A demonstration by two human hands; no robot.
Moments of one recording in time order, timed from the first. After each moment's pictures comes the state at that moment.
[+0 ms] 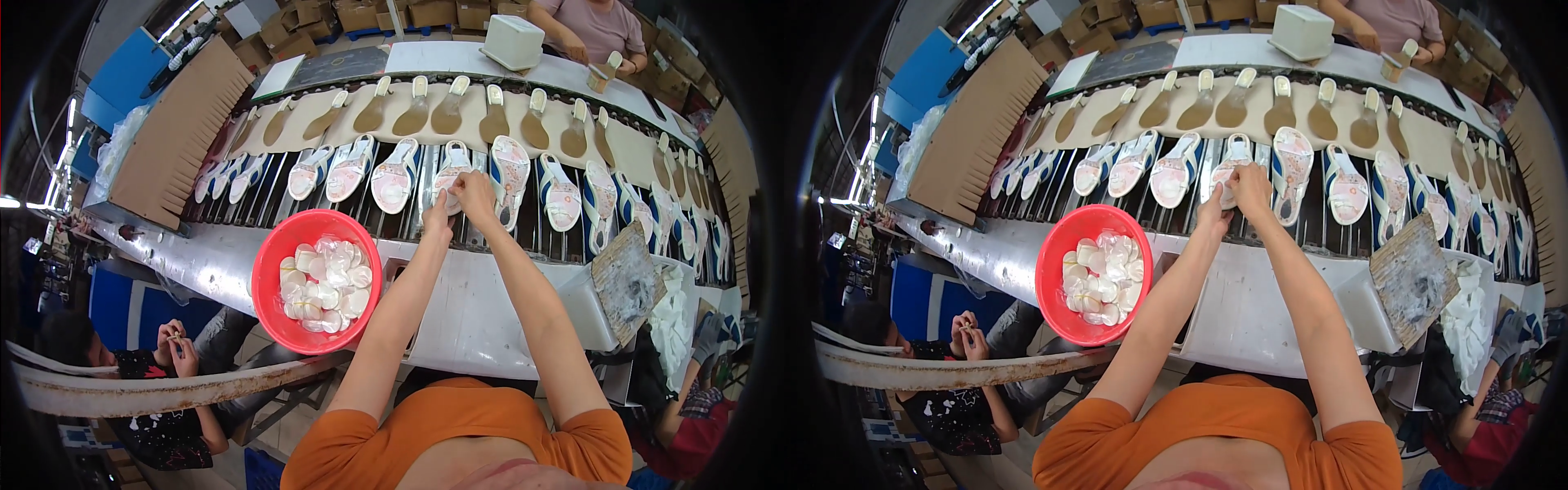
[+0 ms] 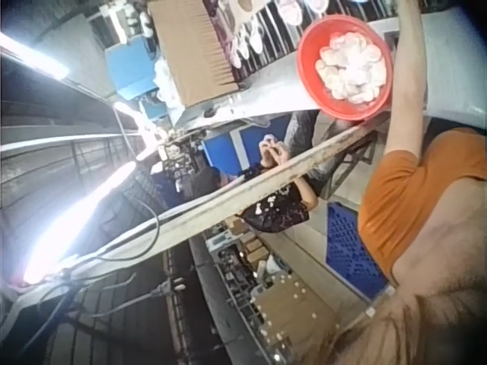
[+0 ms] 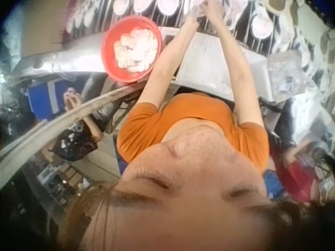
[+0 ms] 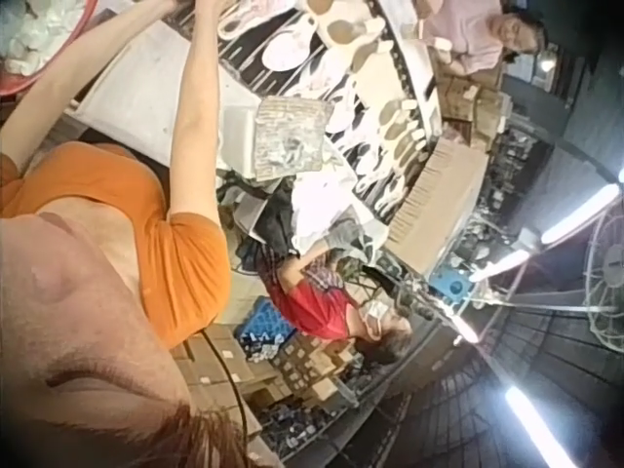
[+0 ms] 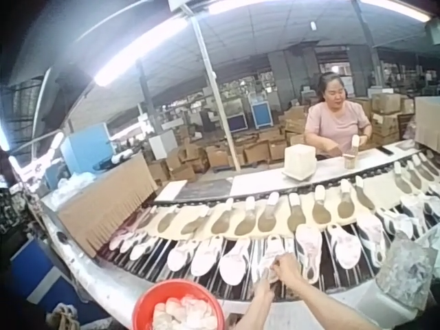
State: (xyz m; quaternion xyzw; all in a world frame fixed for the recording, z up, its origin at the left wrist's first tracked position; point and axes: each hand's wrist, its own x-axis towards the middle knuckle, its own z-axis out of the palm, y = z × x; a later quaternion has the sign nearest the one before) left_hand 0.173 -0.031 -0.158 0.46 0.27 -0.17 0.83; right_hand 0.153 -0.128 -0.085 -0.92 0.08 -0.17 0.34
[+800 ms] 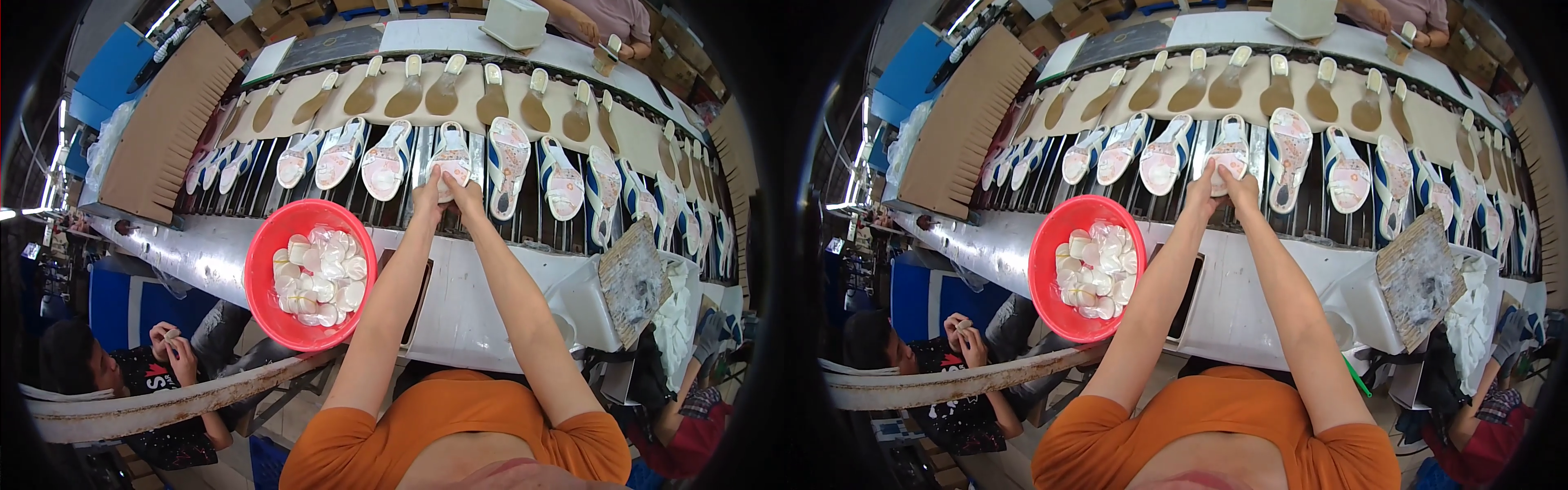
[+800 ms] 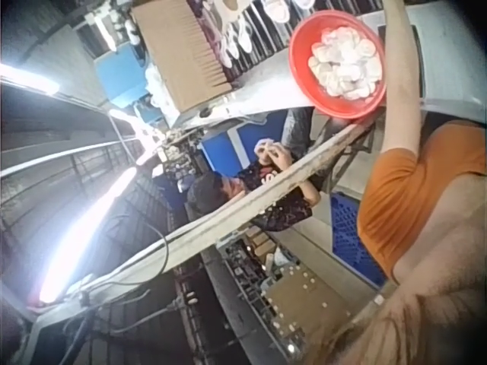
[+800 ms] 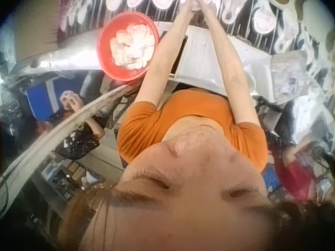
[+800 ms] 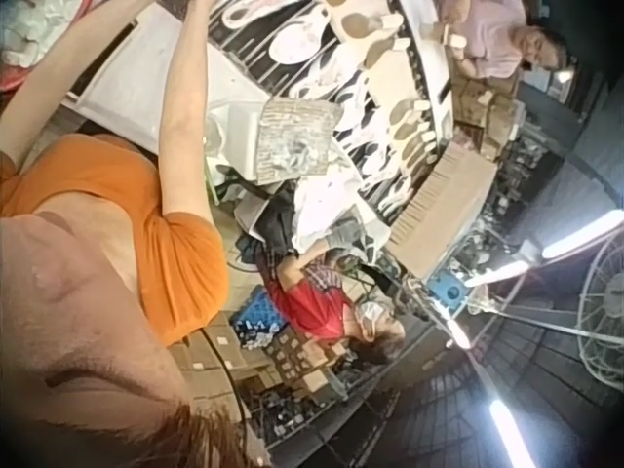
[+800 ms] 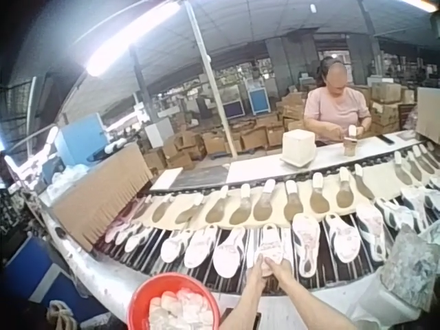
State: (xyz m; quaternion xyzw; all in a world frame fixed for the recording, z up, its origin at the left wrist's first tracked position) left_hand 0.187 -0.019 -0.141 0.46 0.22 -0.21 0.83; right_hand 0.159 -0.107 -0.150 -0.61 0.27 -0.09 0.74
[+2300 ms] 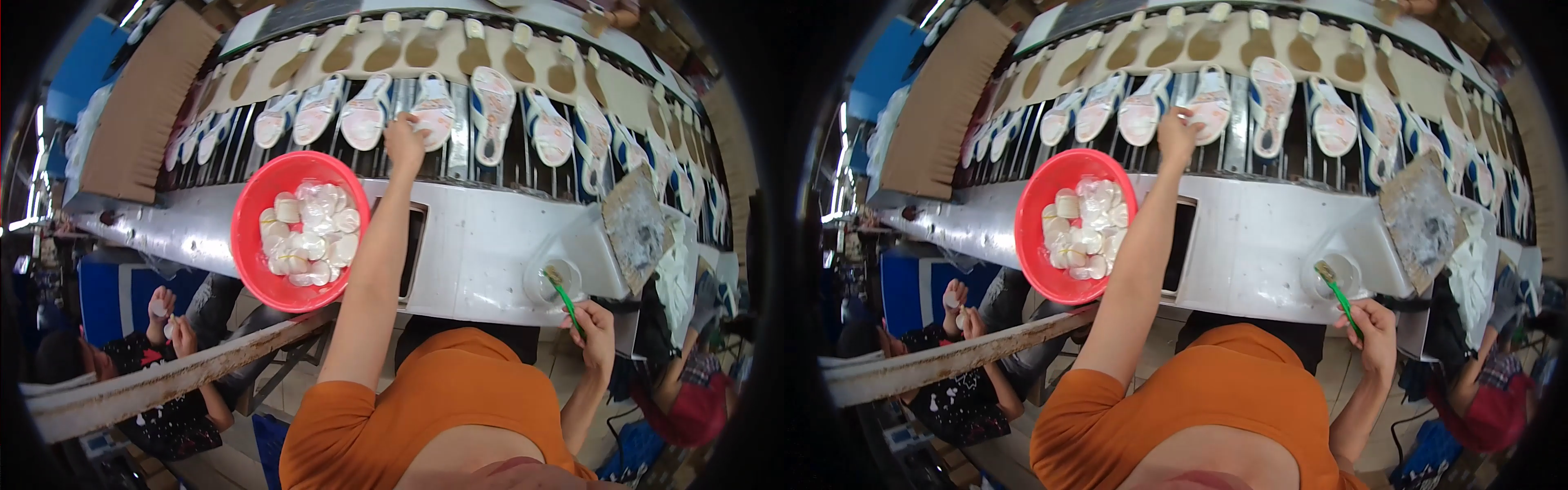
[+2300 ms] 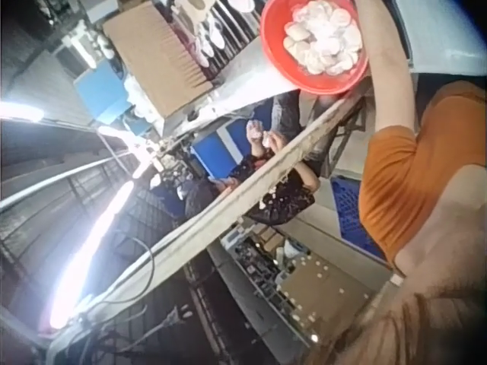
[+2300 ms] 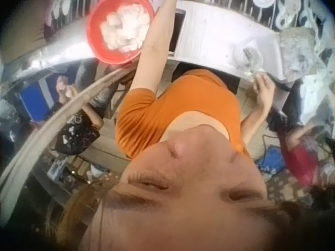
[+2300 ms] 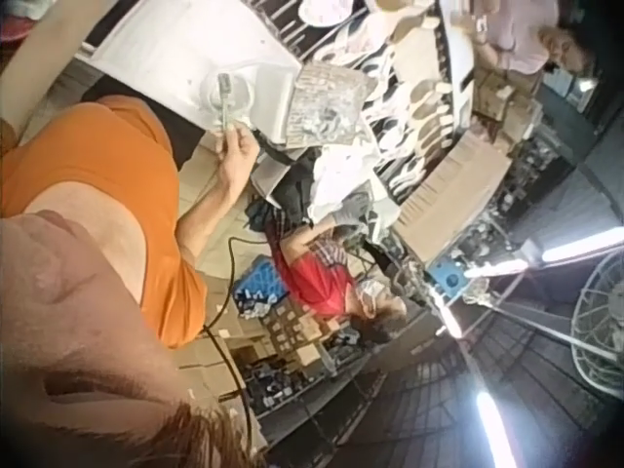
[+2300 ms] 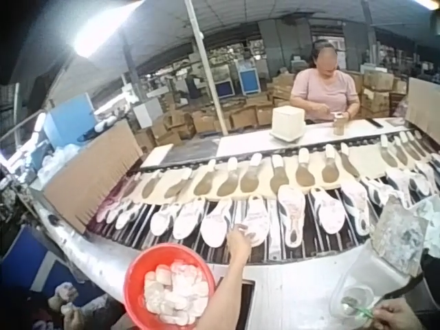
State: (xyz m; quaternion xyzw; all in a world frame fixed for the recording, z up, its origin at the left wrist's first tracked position) left_hand 0.194 0.051 -0.119 0.91 -0.01 0.07 0.41; right_hand -0.212 -0.182 0.008 -0.66 0.32 0.08 0.67
